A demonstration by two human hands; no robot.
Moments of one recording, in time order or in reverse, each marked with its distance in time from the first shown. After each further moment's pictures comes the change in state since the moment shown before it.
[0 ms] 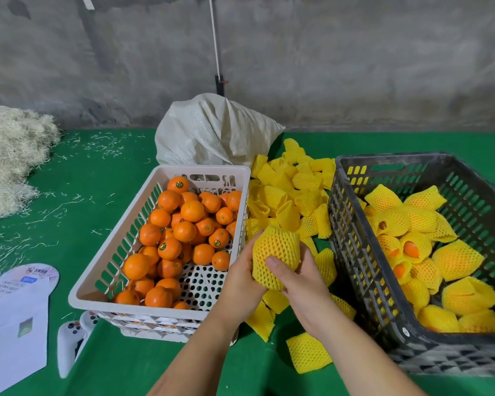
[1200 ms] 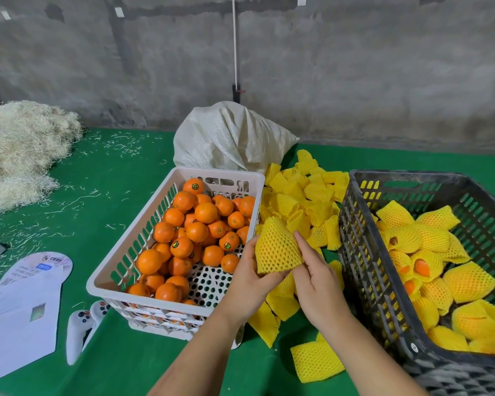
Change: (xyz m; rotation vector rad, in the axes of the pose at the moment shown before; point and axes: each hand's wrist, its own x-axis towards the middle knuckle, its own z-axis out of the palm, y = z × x) left_hand -0.002 0.008 -0.007 -0.342 0.024 -0.090; right_hand 0.000 -0.013 -0.013 -0.838 0.047 -0.401
